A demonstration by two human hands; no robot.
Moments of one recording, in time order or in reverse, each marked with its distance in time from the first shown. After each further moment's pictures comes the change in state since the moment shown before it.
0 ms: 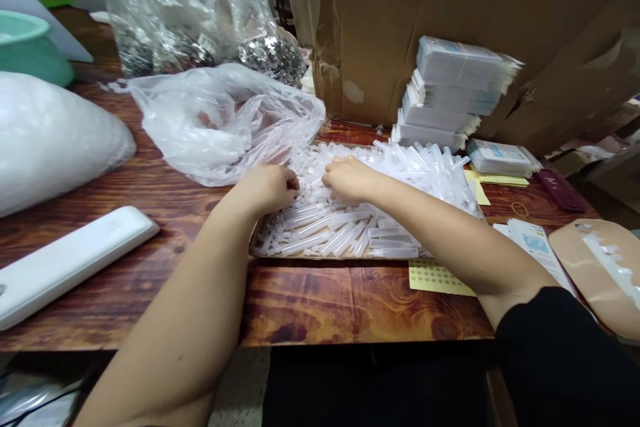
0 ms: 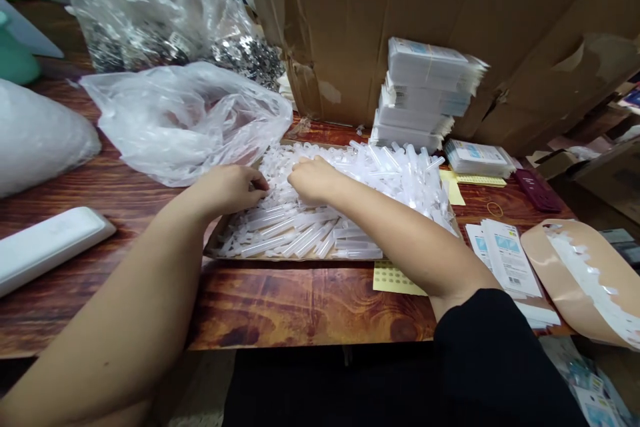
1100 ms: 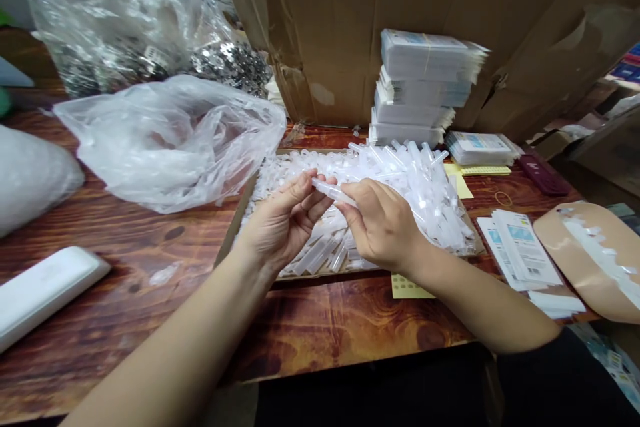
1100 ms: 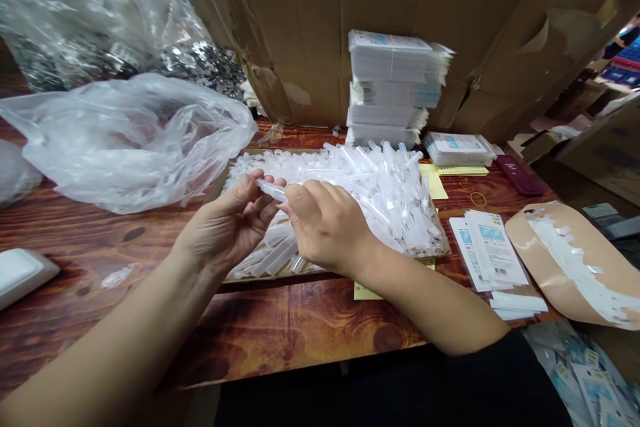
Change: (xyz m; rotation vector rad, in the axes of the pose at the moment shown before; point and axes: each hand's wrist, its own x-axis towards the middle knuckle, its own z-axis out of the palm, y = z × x) left_hand -0.037 0.104 -0.002 -2.127 0.060 -0.055; right_hand -0.115 -0.011 0.039 0.306 0.955 0.129
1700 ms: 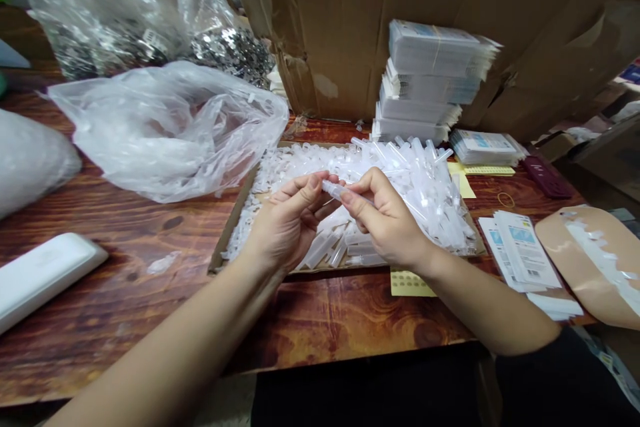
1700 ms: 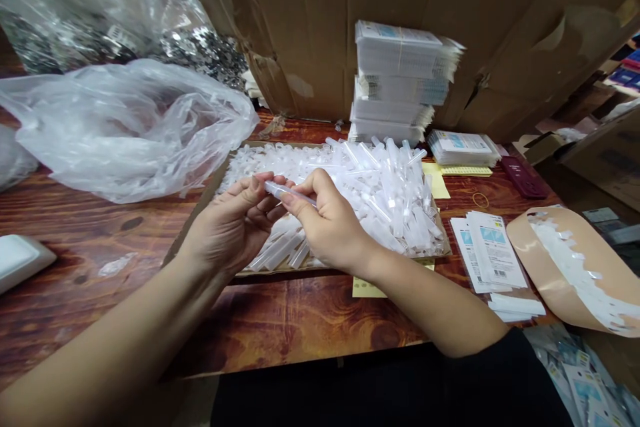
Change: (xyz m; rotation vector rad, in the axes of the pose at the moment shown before) left_hand -0.009 -0.014 0.004 0.054 -0.062 0.116; right_hand 0.008 -0.012 0.001 0.936 -0.068 0.548
